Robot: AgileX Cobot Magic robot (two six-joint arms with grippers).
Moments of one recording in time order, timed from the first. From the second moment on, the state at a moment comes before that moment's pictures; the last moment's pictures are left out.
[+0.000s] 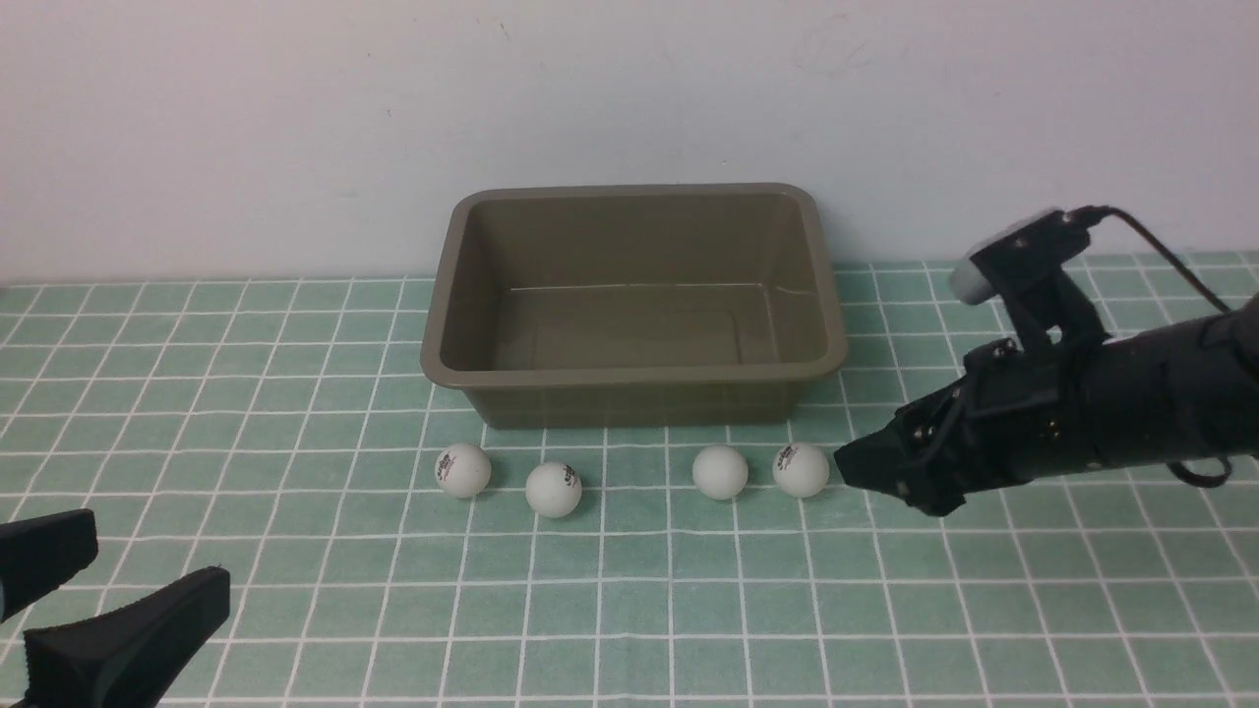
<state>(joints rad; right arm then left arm) 0.28 1.85 -1.09 1.03 0.55 -1.15 0.08 0.41 -0.53 -0.70 0.79 0.66</state>
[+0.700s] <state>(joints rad) 0.28 1.97 -1.10 1.15 0.52 -1.26 0.08 0.41 -0.53 -0.70 0.79 0.66</state>
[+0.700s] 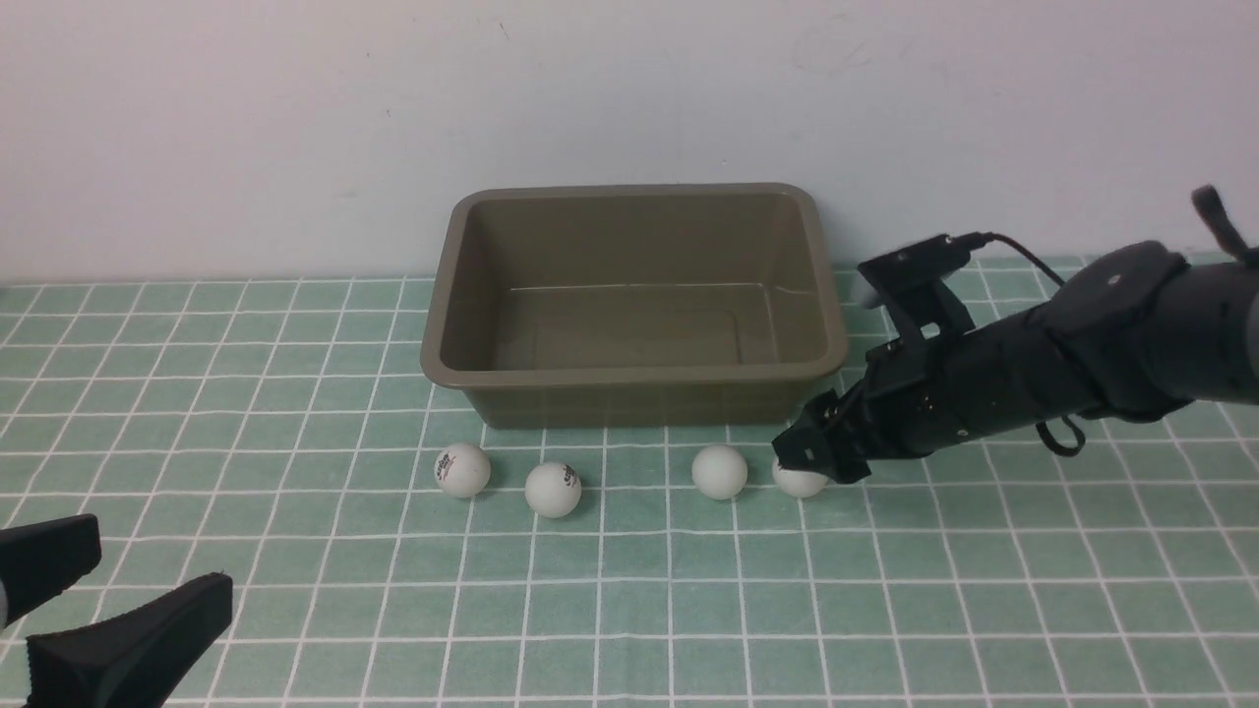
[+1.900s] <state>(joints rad) 0.28 1.81 -1.10 0.88 0.59 -1.13 0.08 0.41 -0.53 -0.69 0.79 0.66</state>
